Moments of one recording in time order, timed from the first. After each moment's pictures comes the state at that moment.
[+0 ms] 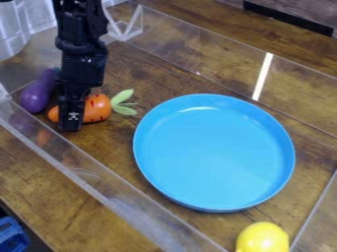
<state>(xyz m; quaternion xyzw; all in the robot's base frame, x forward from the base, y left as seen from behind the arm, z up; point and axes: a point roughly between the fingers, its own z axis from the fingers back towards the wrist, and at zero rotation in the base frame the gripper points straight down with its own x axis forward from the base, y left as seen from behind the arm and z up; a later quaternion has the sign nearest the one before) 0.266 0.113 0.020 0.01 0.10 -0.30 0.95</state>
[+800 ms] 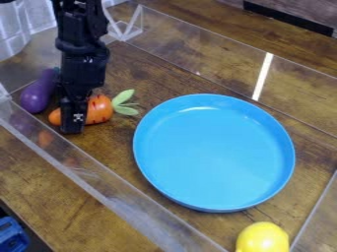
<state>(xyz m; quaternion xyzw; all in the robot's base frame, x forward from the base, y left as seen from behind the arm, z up) 0.265 0.108 0.021 0.01 0.10 -0.28 0.96</state>
